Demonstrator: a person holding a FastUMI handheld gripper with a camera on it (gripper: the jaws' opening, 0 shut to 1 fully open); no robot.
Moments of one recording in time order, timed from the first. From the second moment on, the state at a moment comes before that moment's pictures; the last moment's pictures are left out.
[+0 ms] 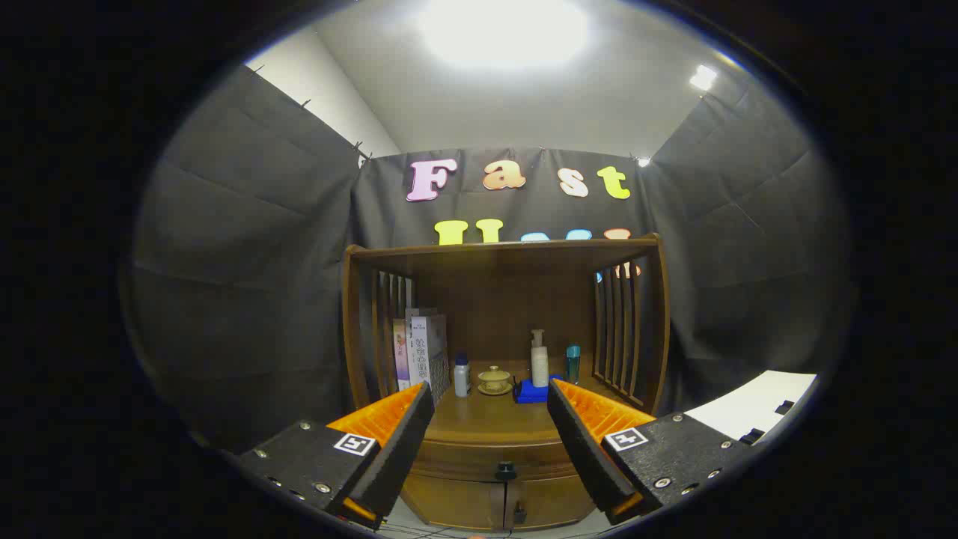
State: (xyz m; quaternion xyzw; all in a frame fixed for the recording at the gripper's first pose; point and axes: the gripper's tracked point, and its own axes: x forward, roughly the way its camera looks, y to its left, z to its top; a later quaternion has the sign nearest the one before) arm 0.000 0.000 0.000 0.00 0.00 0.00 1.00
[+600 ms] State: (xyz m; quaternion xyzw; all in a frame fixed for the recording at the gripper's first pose) arm 0.007 0.010 -0.025 -0.03 0.05 0.01 1.00
